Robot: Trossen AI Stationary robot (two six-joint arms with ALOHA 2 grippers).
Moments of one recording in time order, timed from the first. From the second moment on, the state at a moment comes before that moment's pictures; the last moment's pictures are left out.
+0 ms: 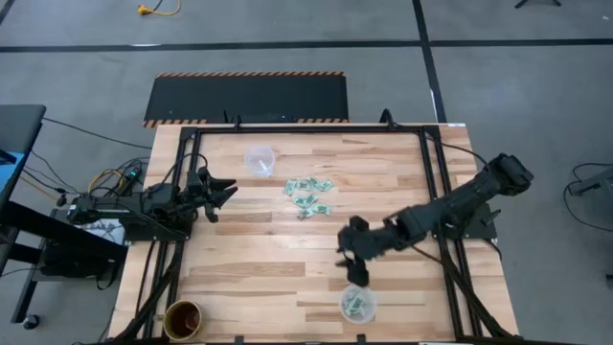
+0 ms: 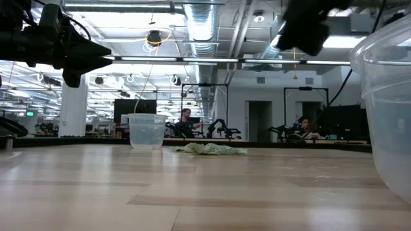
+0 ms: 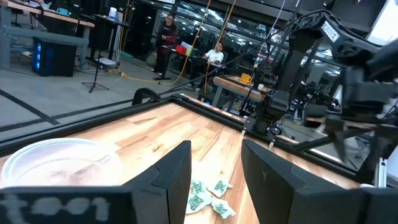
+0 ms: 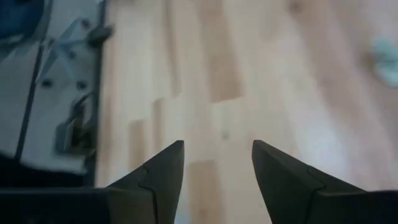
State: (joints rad) left arm -0.01 0.02 0.01 0.08 -0.36 -0.31; right arm 0.43 1.50 1.05 -0.38 0.11 0.57
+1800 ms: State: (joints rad) left arm -0.01 0.02 0.01 0.08 -0.36 -0.31; right arm -0.01 1.79 1.05 -0.28 0.09 0.41
